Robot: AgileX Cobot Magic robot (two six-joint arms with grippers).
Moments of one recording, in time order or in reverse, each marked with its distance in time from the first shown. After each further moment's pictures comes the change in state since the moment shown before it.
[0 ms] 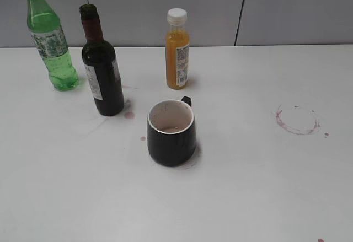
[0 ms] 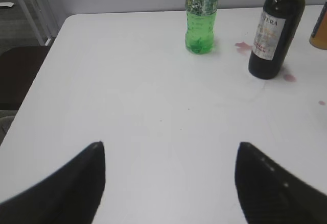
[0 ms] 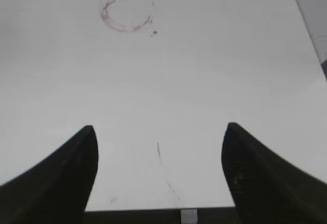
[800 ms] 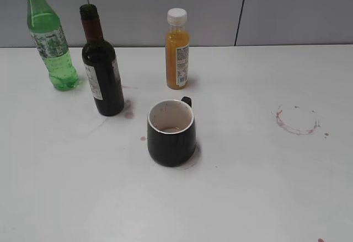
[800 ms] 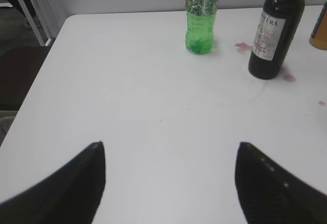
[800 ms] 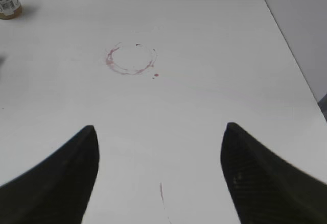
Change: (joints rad) left arm 0.000 0.000 0.000 0.000 -0.001 0.000; right arm 0.000 -0.054 0.038 0.031 -0.122 -0.002
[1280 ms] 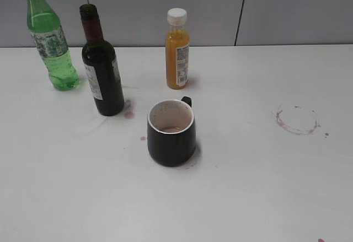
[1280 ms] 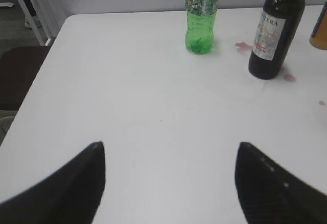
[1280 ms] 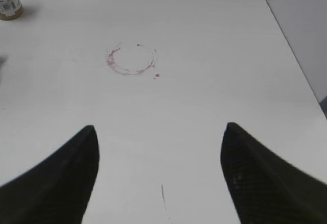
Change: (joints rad) left arm 0.000 0.000 0.000 0.000 0.000 0.000; right arm 0.000 0.000 0.000 0.002 -0.001 0.000
